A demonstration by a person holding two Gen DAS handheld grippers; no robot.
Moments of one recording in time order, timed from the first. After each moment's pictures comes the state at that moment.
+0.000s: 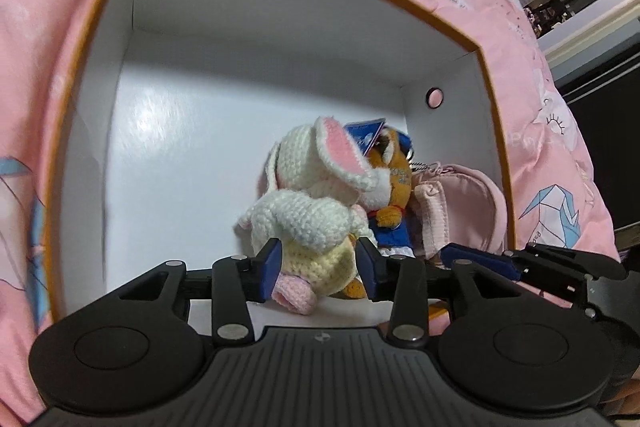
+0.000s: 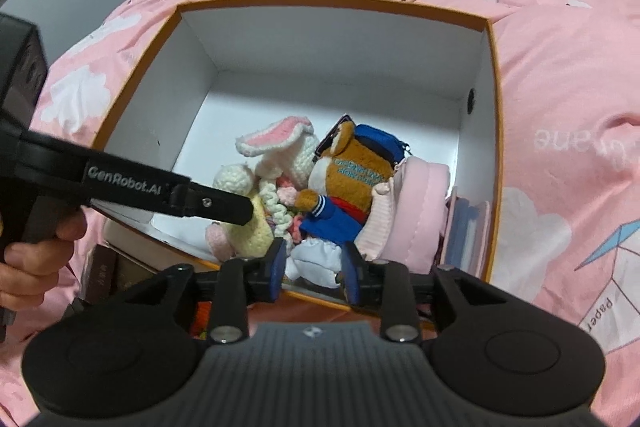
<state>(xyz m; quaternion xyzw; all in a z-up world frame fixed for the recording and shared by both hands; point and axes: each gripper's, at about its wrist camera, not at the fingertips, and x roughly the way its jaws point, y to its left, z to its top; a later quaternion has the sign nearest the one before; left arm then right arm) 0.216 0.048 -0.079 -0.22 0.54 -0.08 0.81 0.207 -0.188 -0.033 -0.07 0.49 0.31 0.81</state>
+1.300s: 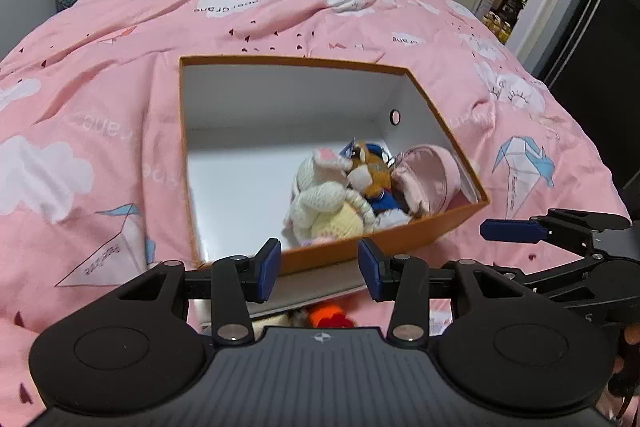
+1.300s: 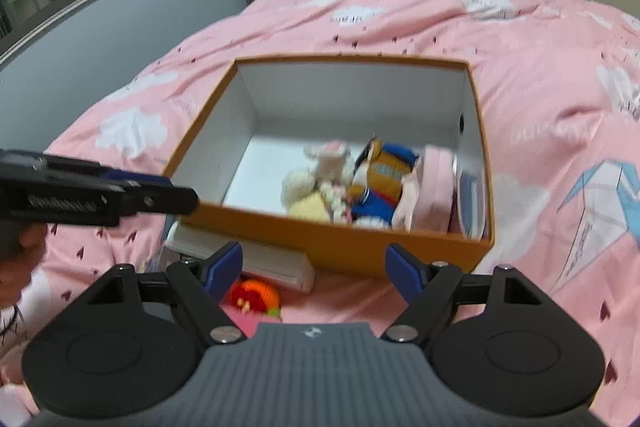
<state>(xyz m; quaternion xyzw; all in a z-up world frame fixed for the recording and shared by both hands) 0.108 0.050 -0.007 -0.07 0.44 -0.09 0.89 0.108 -0.213 -0.007 -0.03 0.41 0.31 0.86</state>
